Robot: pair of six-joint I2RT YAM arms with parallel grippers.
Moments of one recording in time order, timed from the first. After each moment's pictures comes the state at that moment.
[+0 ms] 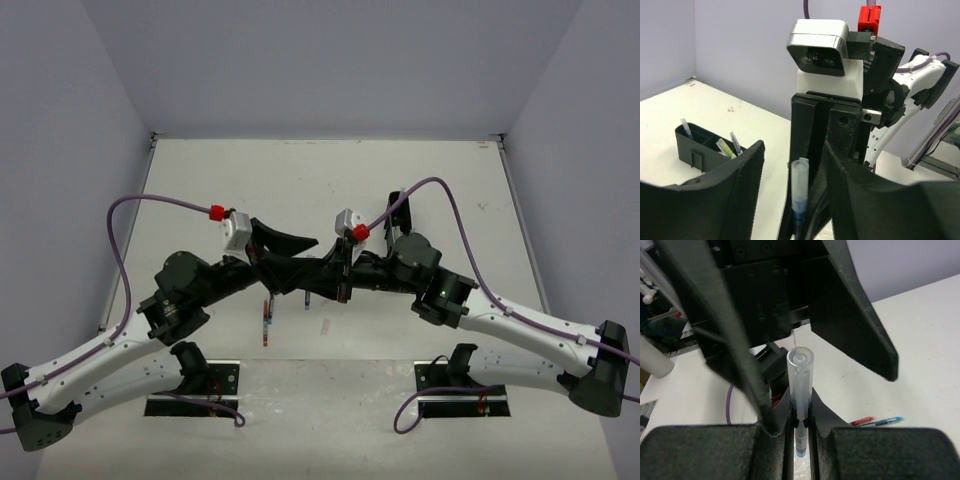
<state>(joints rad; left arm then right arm) -0.96 0.72 0.71 0.29 0.23 -0.35 1.04 1.04 0.86 0.19 -0.40 0.29</state>
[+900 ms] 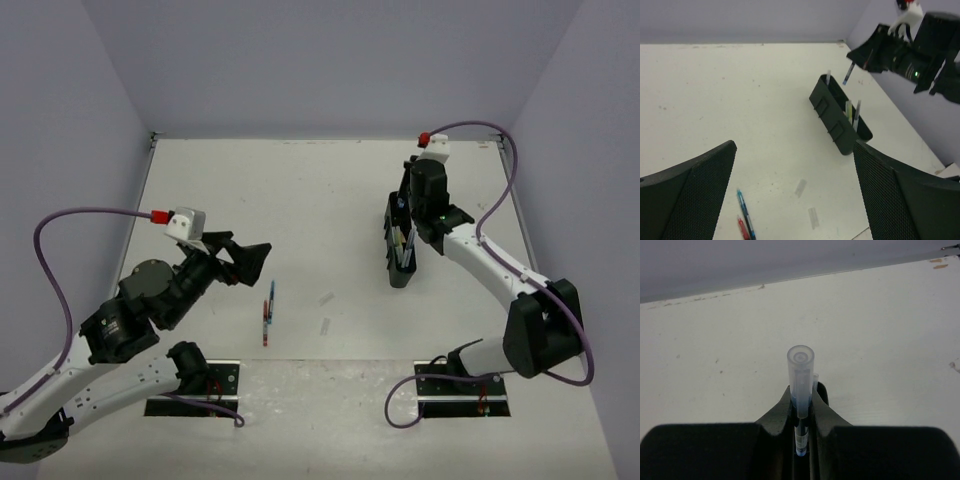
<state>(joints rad) -0.97 0.54 0.91 -0.44 -0.47 -0.39 0.40 1.39 1.00 0.05 0.44 0.27</state>
